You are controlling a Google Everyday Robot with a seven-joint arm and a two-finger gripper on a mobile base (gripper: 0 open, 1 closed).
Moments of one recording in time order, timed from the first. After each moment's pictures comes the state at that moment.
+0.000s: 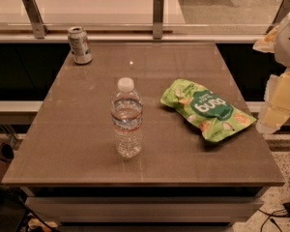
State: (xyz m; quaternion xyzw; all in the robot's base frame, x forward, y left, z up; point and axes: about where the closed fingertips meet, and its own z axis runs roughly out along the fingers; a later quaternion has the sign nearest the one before) arm 0.438 -0.214 0.984 -0.60 0.78 -0.04 0.17
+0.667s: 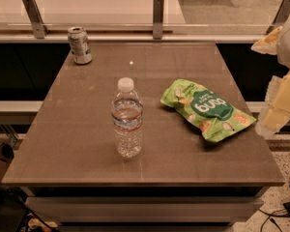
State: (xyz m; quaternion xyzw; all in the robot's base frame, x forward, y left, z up) arm 0.434 -0.210 0.985 -0.60 0.77 -0.02 0.20
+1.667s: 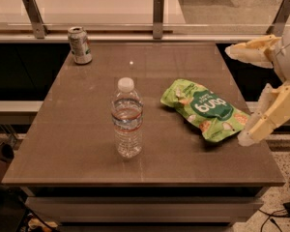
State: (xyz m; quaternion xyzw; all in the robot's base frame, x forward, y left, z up) arm 0.412 -0.153 0.993 -0.63 0.68 0.16 0.35
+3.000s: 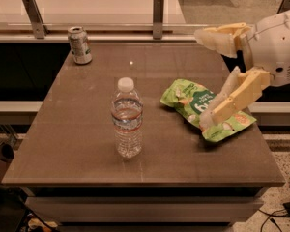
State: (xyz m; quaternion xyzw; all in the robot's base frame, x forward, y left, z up) arm 0.421 -0.085 1.025 -0.59 0.61 0.28 0.45
